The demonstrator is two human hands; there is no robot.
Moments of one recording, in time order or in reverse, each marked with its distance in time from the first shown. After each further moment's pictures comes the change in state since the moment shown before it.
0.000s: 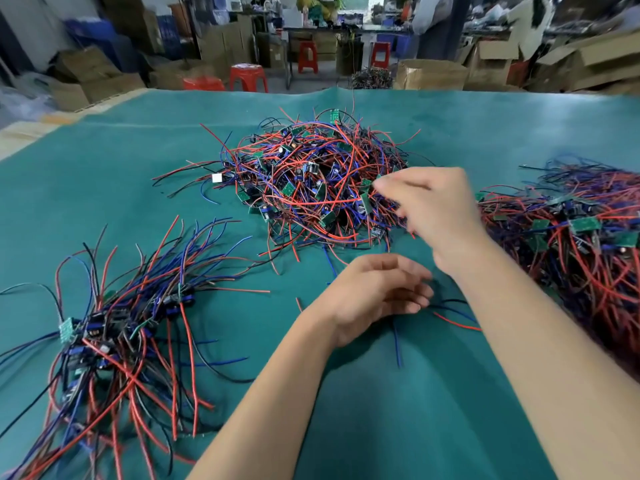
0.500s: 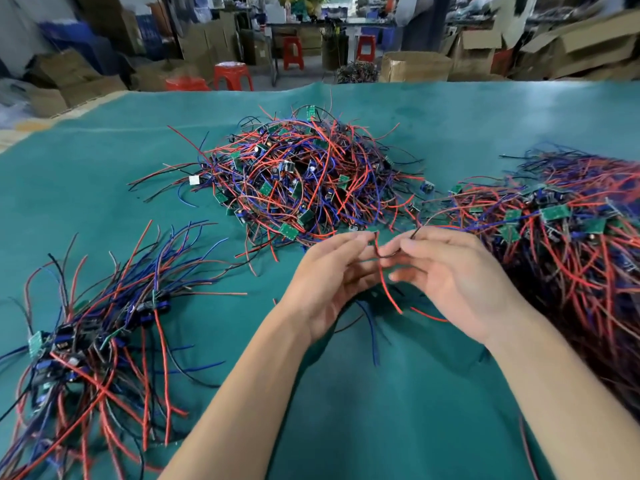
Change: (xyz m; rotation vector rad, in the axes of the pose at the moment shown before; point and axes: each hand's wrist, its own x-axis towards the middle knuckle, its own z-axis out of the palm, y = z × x) left_hand 0.006 0.003 -0.008 -0.213 0.225 0.074; right_hand -0.056 0.053 -0.054 0.646 -0.404 0.207
